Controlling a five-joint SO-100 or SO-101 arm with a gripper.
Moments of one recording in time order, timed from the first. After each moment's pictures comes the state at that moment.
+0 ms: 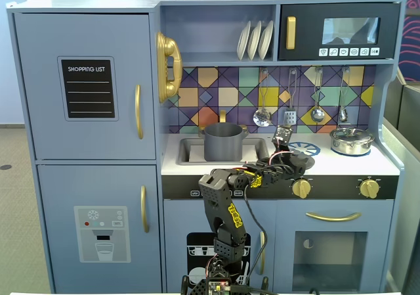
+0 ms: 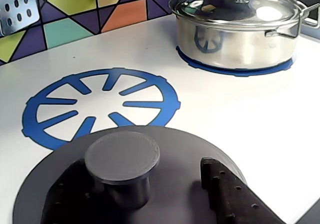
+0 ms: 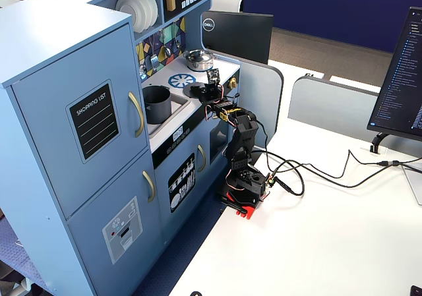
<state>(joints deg) 37.5 109.2 126.7 -19.8 -91.1</state>
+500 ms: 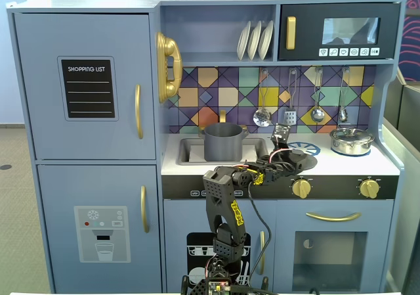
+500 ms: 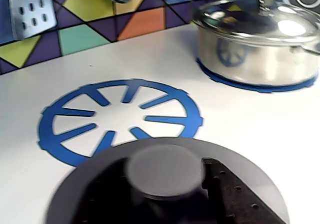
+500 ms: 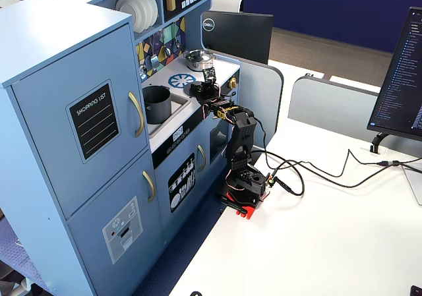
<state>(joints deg) 34.5 103.7 122.7 -22.0 -92.7</state>
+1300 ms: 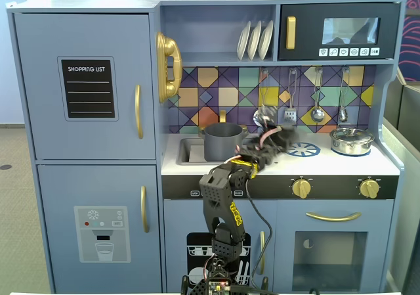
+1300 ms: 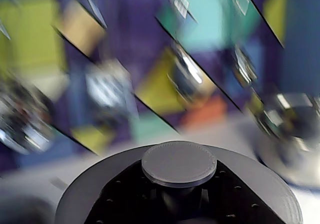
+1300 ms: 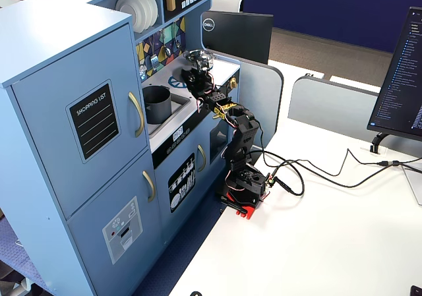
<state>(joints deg) 27.4 111.7 111.4 -14.2 -92.3</state>
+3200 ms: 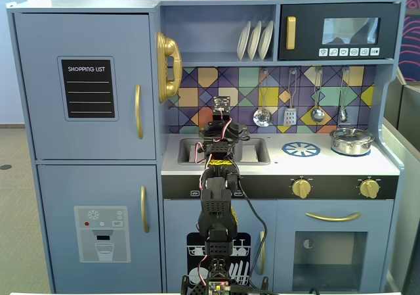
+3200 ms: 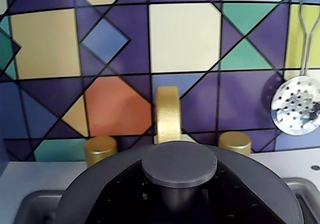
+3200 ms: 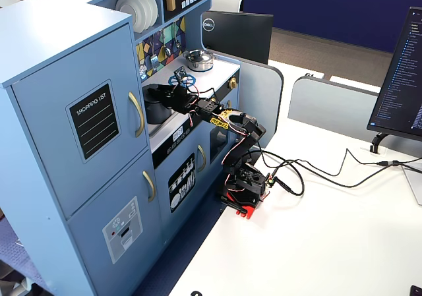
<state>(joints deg) 2.0 121.2 115.9 -4.7 -91.5</state>
